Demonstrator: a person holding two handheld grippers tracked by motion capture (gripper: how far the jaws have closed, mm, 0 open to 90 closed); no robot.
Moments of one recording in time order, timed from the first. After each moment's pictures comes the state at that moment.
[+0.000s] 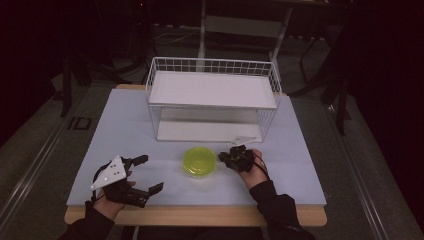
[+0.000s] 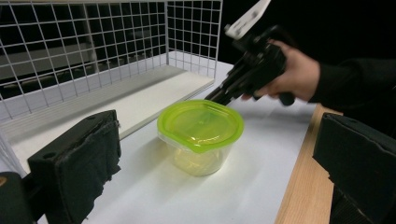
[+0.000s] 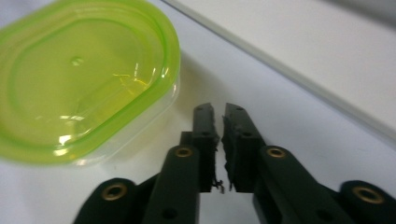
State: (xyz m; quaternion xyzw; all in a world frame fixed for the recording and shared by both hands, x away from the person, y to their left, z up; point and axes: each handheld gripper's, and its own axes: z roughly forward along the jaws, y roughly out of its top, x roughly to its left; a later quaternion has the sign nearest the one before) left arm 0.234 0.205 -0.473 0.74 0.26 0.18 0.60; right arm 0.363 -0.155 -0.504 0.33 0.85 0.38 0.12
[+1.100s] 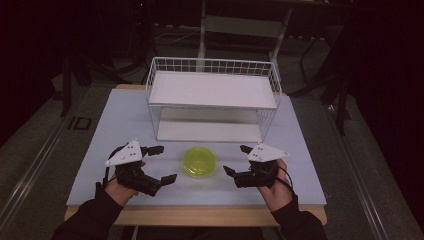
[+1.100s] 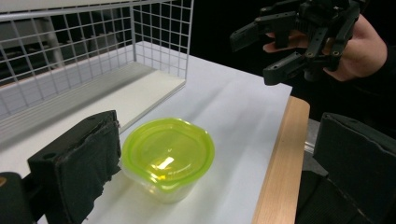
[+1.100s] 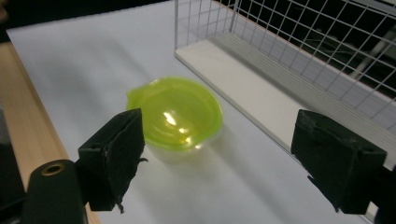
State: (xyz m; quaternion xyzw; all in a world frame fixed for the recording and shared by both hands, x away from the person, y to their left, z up) left arm 0.265 0.173 -0.426 0.77 0.25 0.11 0.58; right arm 0.287 -0.181 -0.418 0.25 0.83 0.46 0.19
